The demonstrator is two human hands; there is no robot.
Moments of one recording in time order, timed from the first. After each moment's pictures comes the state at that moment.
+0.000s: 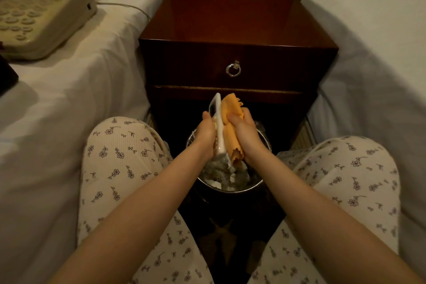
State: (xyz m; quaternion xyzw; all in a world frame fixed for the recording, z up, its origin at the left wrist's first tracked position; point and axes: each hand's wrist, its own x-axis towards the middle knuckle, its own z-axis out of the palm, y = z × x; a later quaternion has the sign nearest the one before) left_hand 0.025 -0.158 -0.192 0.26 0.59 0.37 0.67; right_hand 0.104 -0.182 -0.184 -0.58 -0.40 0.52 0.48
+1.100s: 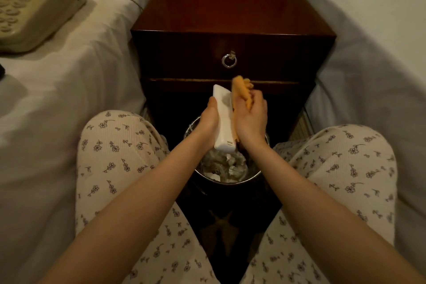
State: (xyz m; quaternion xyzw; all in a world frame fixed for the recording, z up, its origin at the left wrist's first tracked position) left_hand 0.036 -0.167 -0.171 0.32 0.54 0.38 0.68; right_hand 0.116 -0.176 -0.193 -0.66 -0.44 0.28 0.54
